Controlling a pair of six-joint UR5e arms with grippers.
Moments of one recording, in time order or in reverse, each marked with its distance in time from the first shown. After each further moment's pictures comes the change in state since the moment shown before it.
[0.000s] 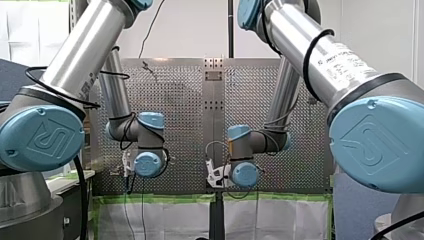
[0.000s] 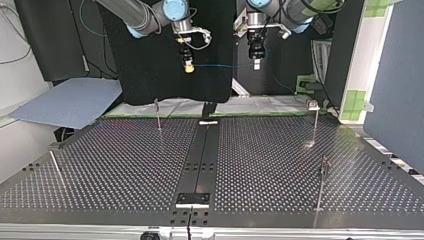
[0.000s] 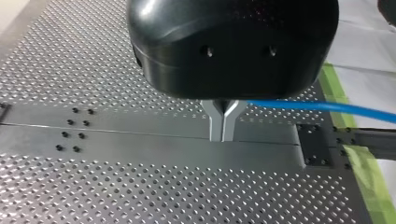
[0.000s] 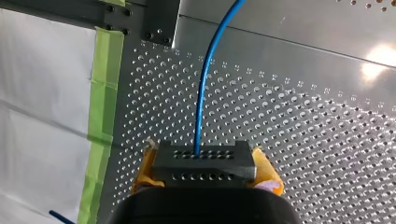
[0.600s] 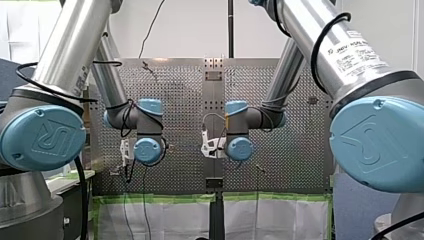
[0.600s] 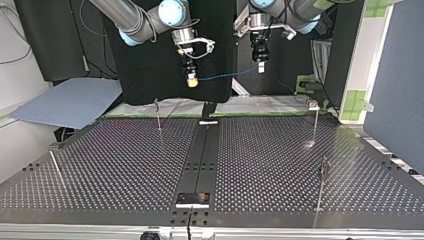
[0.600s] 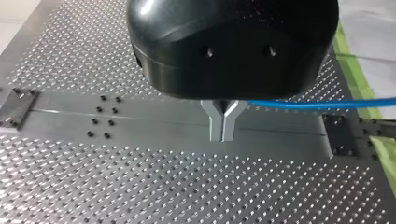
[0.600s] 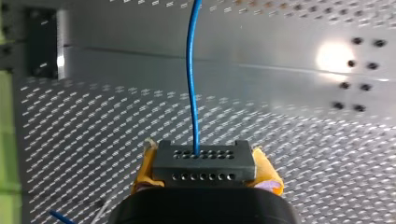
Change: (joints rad) left arm 0.023 0.145 0.004 -0.138 -0.010 -0.024; right arm -0.003 -0.153 -0.066 0.065 -0.077 0.078
